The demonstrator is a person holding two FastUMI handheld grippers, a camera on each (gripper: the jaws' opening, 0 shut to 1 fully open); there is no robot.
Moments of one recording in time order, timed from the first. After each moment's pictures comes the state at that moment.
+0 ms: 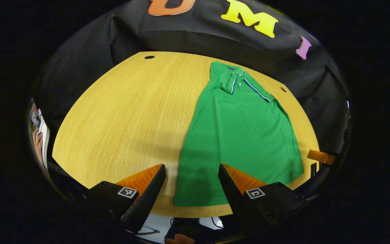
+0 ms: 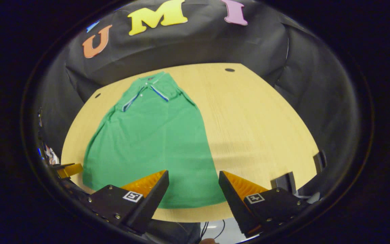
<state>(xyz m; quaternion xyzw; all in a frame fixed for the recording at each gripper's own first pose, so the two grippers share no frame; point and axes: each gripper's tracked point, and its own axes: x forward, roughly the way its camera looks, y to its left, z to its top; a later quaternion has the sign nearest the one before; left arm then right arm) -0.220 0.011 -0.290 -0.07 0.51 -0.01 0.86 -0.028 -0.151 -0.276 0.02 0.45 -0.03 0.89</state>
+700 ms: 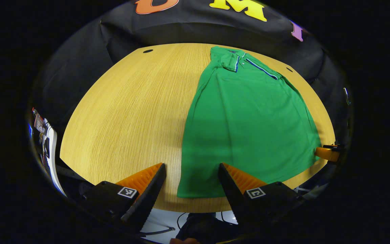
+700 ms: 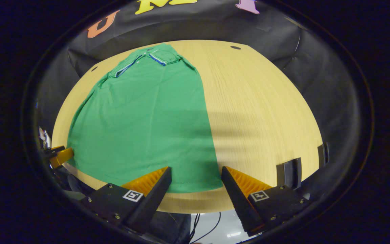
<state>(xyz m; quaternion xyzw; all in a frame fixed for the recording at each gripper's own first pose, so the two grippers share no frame) -0.241 0.010 -0.311 -0.01 0.54 0.01 0.84 -0.061 -0.155 -0.322 -0.02 0.52 -0.02 0.85</state>
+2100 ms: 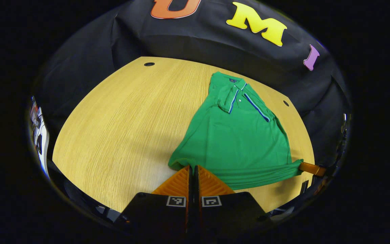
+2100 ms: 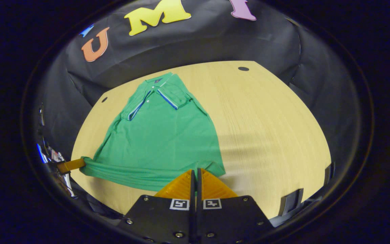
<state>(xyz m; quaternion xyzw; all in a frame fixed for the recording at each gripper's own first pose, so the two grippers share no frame) -0.137 -0.007 -0.251 -0.11 0.47 0.01 0.87 0.046 -0.123 -0.258 0.05 0.44 0.03 0.90</state>
